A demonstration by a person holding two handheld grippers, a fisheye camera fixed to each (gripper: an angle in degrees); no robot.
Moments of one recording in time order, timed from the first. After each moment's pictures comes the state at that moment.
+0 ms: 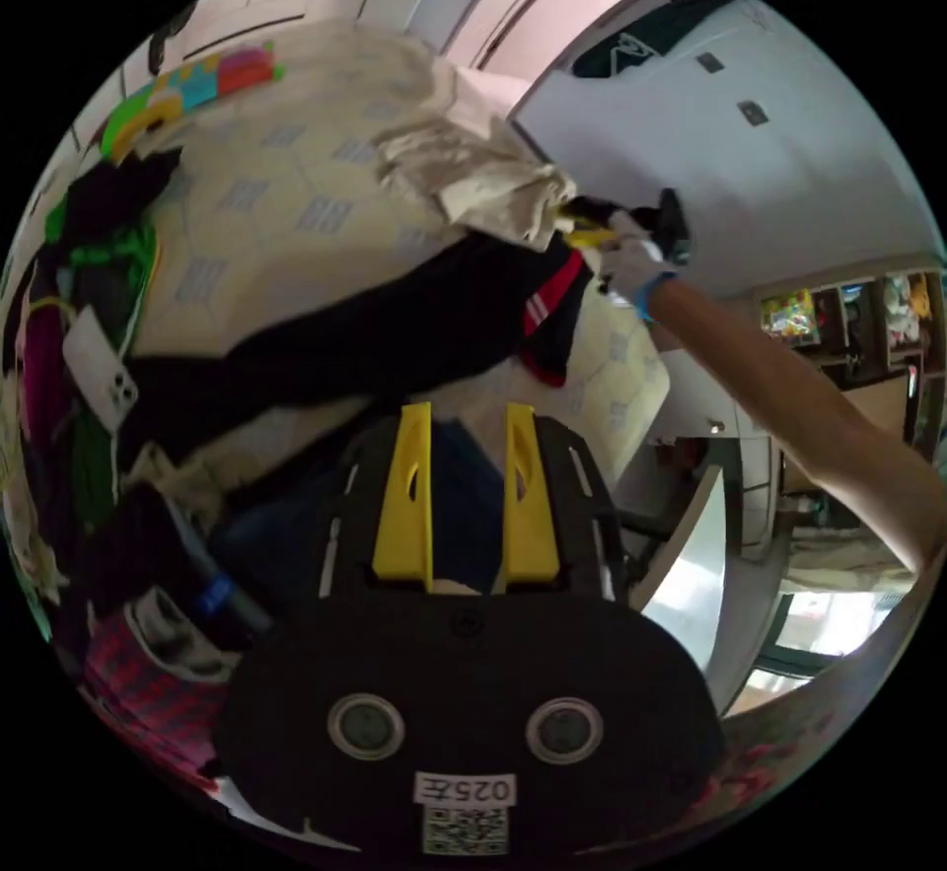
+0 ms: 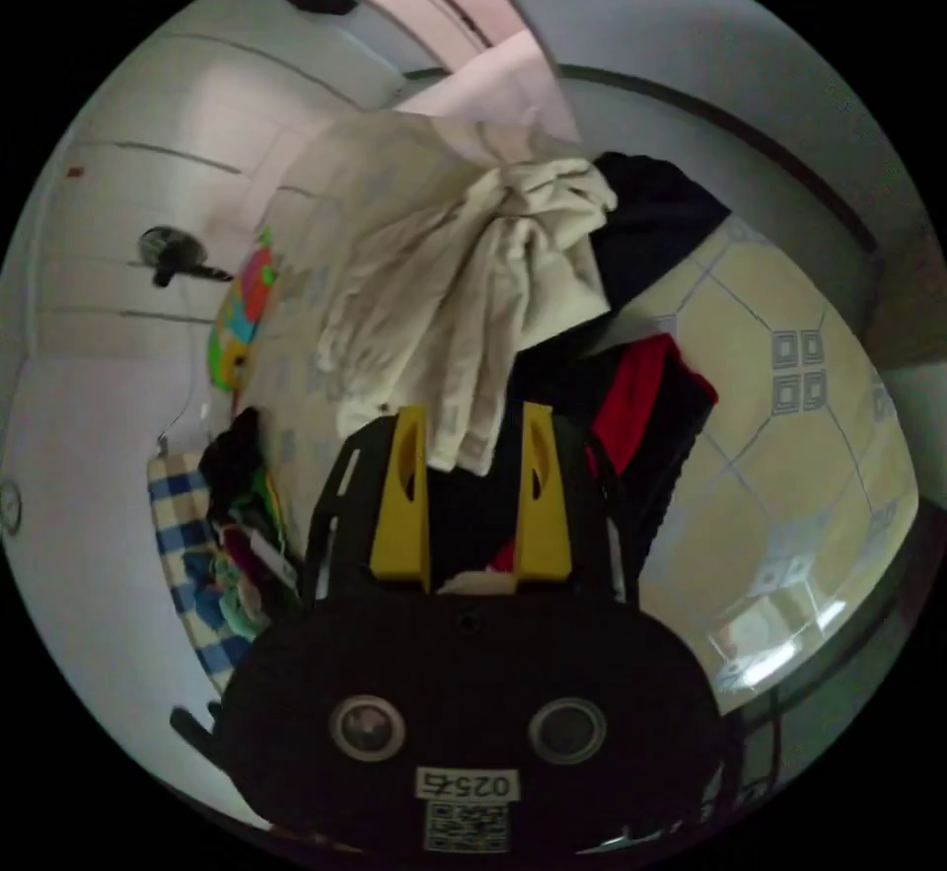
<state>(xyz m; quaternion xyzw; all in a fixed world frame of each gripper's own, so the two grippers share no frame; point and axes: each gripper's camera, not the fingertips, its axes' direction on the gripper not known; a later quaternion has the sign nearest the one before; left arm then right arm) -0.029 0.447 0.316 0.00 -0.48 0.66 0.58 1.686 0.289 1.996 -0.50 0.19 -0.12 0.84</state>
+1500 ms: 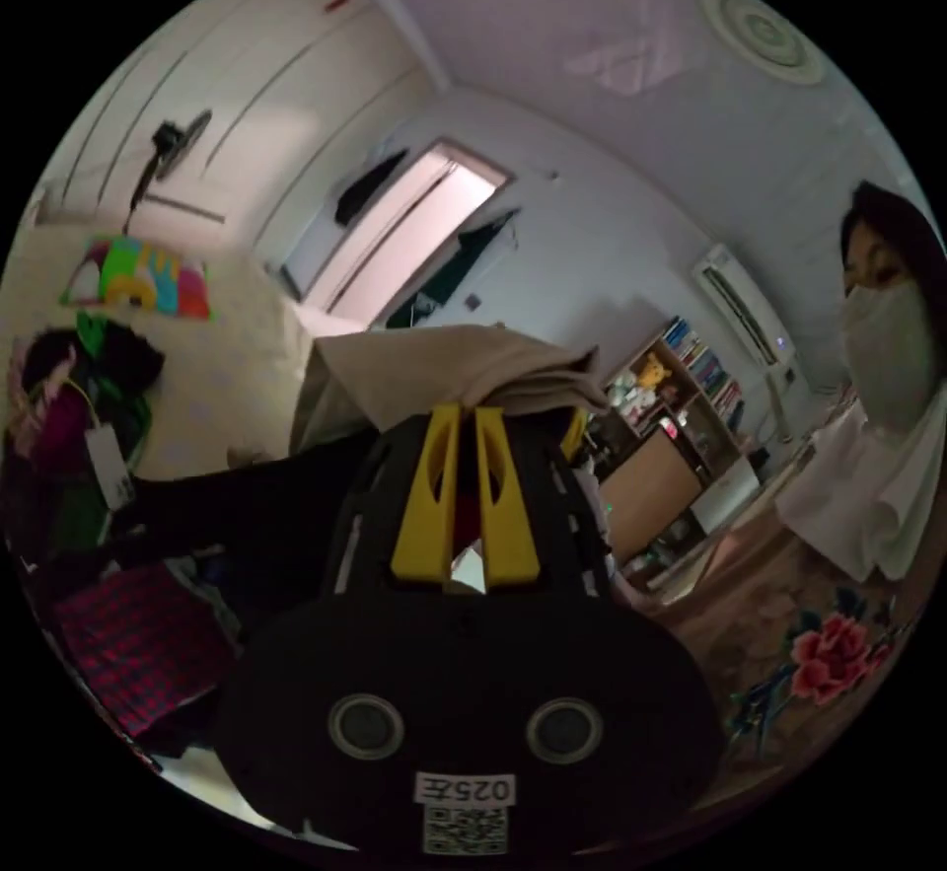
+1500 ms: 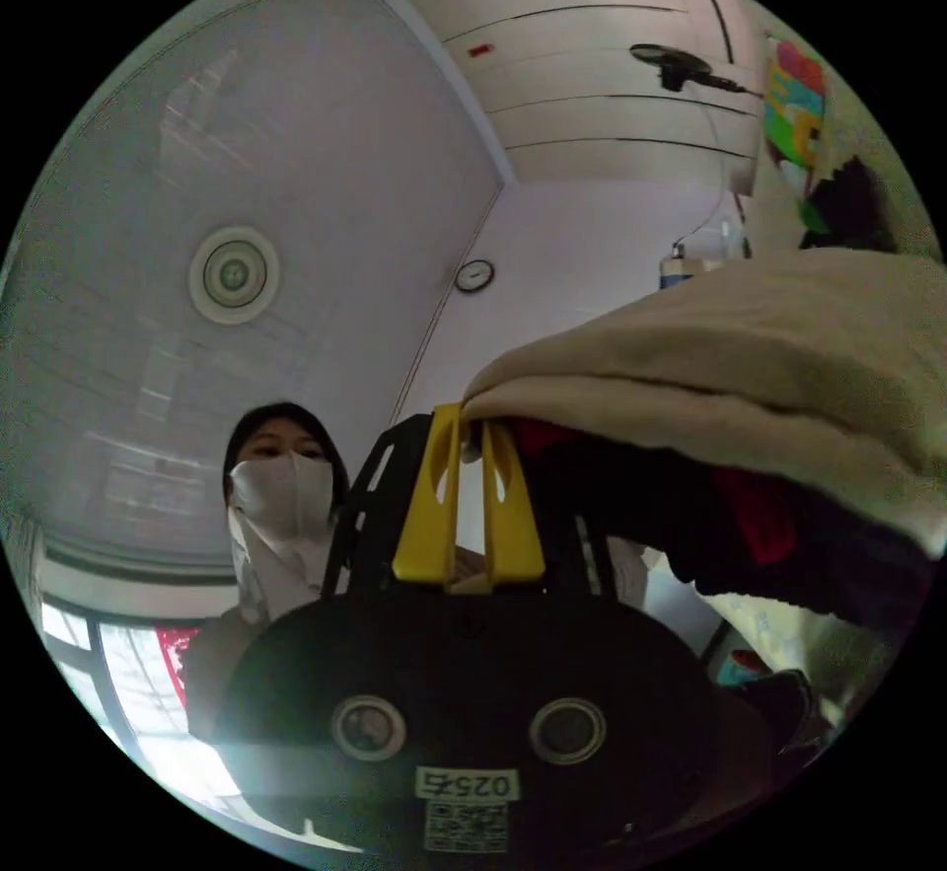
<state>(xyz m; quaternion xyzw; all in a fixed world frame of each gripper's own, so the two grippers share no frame) -0.204 0.652 -0.069 0.01 -0.04 0.81 0.58 1.453 0.302 1.660 -0.62 -0.52 0.14 0.57</state>
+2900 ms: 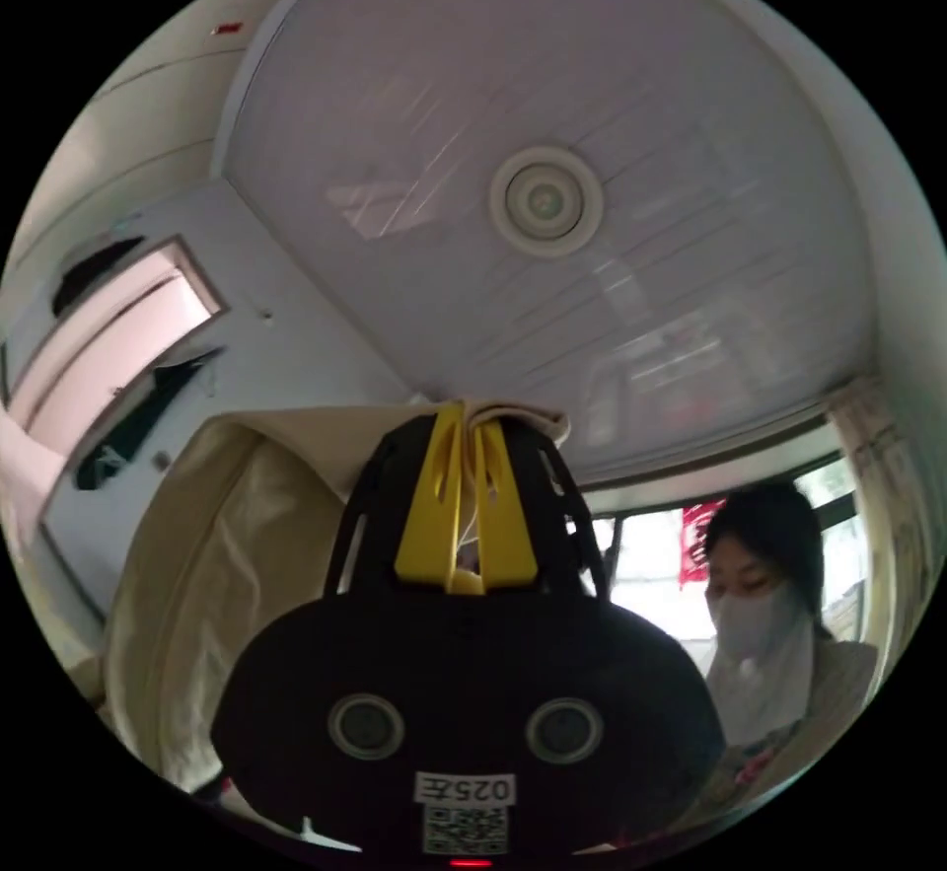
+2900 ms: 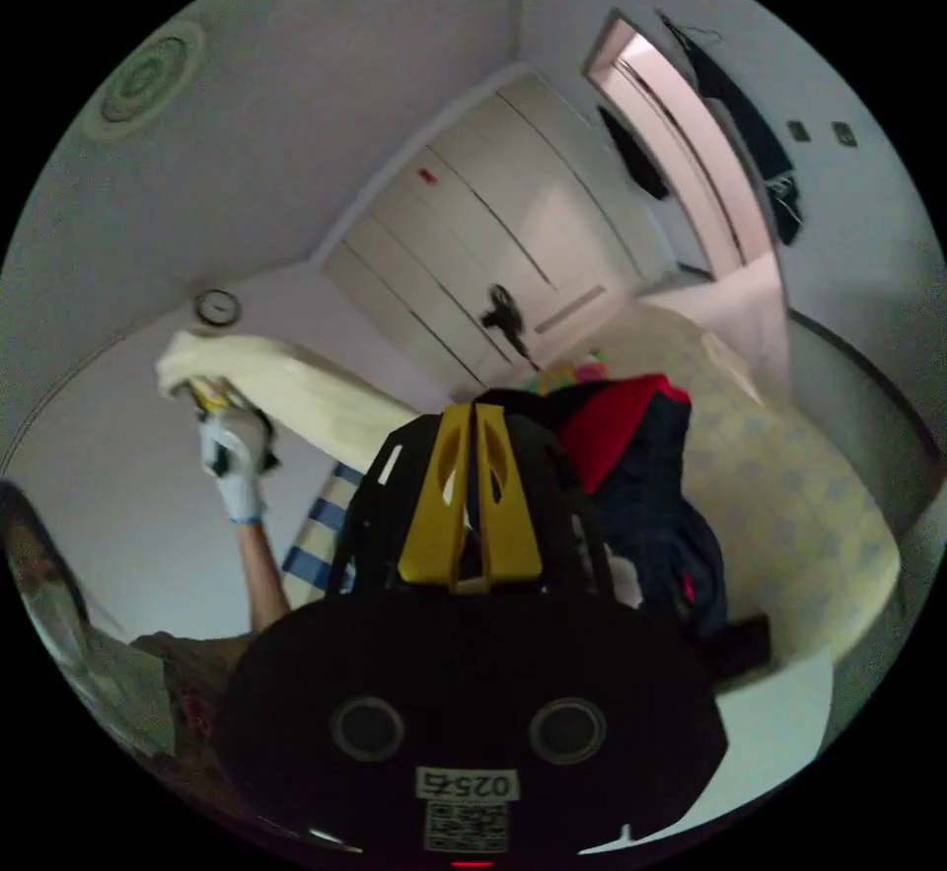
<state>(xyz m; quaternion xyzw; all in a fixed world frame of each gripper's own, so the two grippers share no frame) -0.131 0.554 -0.138 -0.28 0.42 0.72 0.47 0.955 0.383 1.633 -0.36 -0.18 -0.25 0.88</state>
